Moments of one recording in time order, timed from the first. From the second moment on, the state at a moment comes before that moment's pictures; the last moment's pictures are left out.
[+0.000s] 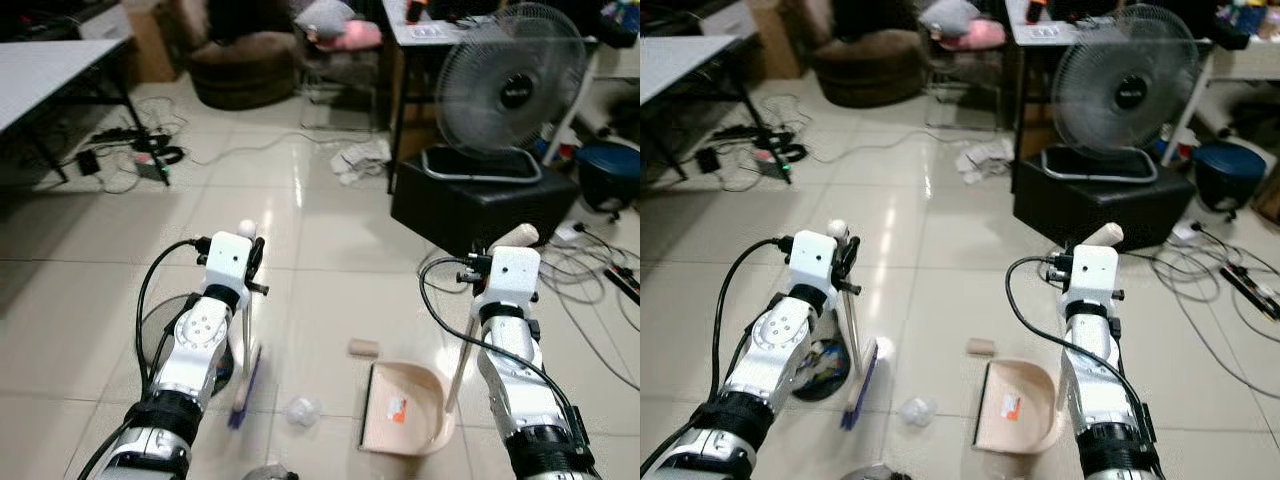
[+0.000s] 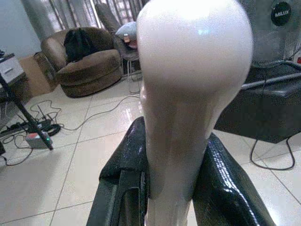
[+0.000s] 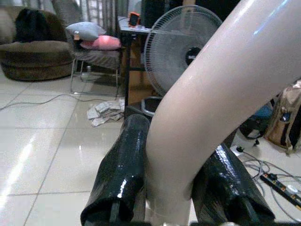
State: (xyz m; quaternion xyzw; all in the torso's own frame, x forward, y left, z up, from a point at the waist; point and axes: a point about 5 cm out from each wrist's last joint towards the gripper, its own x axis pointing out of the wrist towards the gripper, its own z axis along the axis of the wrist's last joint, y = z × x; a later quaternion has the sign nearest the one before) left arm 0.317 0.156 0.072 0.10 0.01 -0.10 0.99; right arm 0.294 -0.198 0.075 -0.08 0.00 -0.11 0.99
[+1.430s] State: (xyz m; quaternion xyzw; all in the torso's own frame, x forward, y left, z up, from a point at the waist) left arm 0.303 0.121 0.069 0.05 0.04 -0.22 0.97; right arm 0.309 -0.163 0.045 -0.06 0.01 -0.10 0.99
